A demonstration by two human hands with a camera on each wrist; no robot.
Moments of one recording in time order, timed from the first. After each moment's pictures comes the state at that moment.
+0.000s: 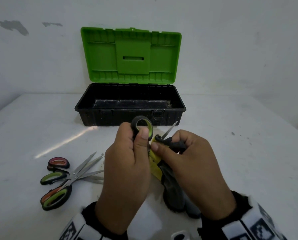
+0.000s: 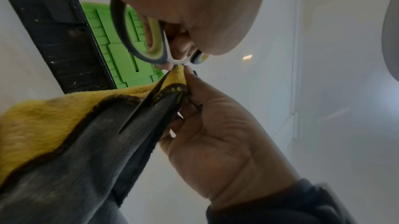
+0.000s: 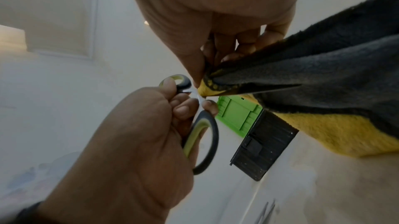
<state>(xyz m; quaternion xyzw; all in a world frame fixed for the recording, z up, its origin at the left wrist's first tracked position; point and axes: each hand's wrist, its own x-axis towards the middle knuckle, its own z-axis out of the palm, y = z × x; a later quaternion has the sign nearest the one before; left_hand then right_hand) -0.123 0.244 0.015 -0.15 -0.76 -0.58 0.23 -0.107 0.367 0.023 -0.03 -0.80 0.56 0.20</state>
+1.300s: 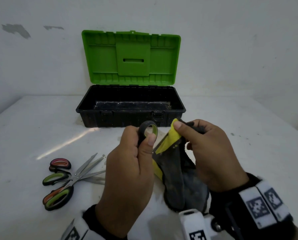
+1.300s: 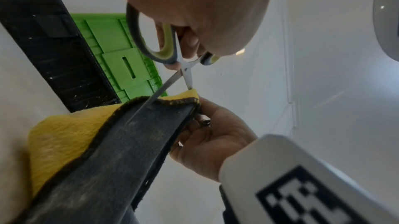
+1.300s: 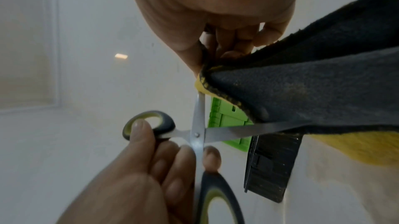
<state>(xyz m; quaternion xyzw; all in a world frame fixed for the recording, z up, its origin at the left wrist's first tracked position) -0.117 0.240 0.013 -0.21 -0.76 -0.55 0.27 -0.124 0.393 0.034 -0.10 -0.67 0.70 0.21</state>
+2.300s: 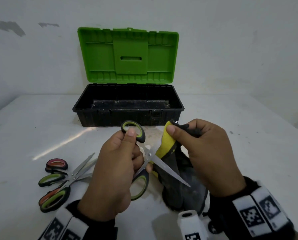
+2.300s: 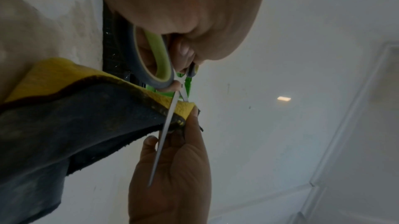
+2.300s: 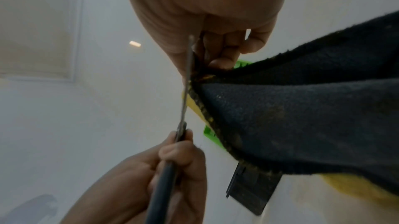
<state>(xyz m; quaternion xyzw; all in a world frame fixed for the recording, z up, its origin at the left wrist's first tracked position) -0.135 0.236 0.015 0.00 -0.57 -0.82 -0.06 -0.117 0.393 0.032 -0.04 -0.75 0.62 0.25</state>
